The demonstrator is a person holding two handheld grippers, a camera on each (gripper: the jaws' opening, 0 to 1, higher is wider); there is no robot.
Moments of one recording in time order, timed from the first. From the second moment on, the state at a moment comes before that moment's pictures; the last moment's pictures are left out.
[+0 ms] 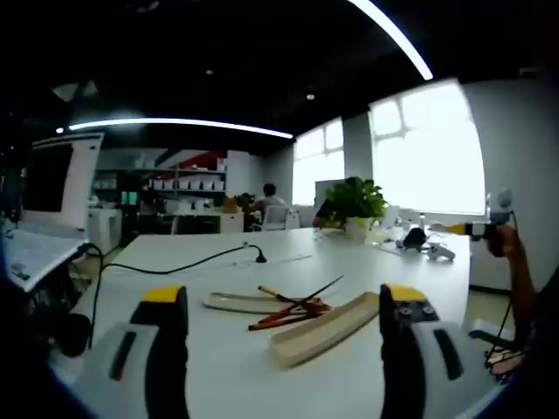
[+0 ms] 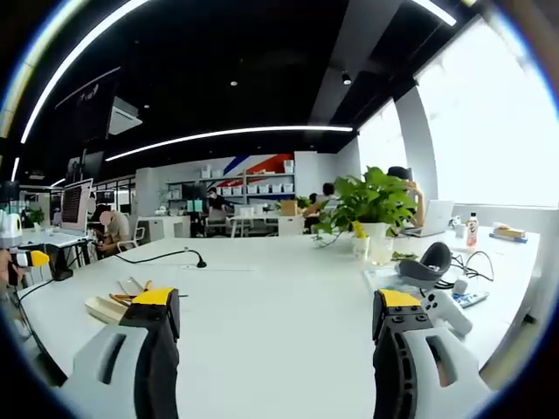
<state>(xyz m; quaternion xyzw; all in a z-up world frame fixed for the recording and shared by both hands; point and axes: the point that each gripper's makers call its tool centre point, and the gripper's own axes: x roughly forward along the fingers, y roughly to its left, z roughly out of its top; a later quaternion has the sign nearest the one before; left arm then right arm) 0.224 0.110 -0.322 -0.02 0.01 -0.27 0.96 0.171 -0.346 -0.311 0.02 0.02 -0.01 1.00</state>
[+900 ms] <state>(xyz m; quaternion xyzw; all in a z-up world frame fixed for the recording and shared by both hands) 0.229 0.107 -0.326 -0.01 0.01 -0.27 0.96 0.178 -0.343 -0.320 0.01 0.03 -0.01 1.00</state>
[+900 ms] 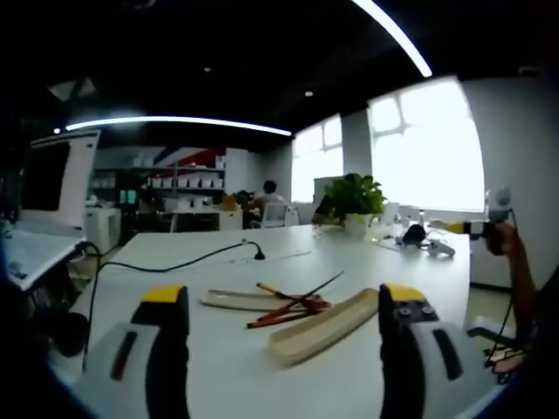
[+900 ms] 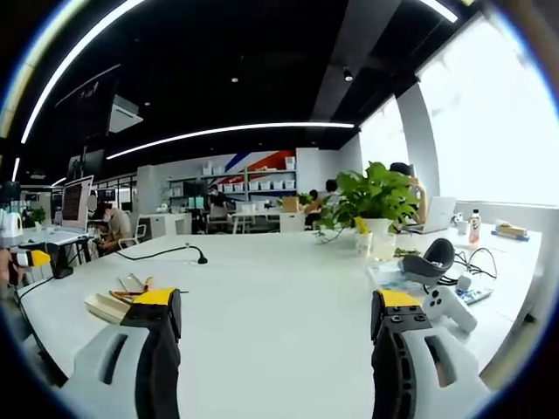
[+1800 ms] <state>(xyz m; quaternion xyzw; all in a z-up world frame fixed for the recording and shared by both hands) 0.235 0.106 -0.332 -0.01 0.02 -0.28 0.96 0.192 -0.319 -0.327 -0.02 0.03 0.02 1.00</state>
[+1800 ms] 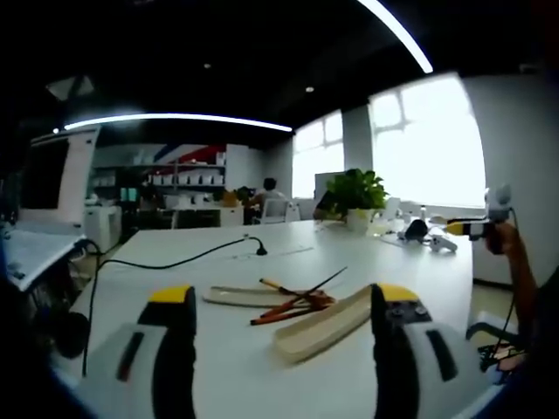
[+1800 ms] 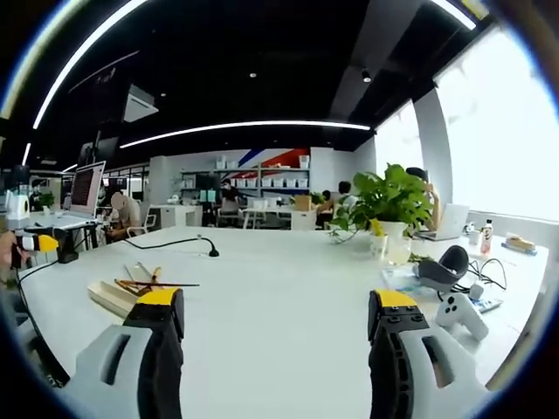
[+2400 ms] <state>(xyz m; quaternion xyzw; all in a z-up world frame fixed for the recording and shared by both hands) 0.260 0.074 -0.315 0.13 0.04 -0.32 0.94 0.234 -0.282 -0.338 -0.07 0.06 0.07 0.99</state>
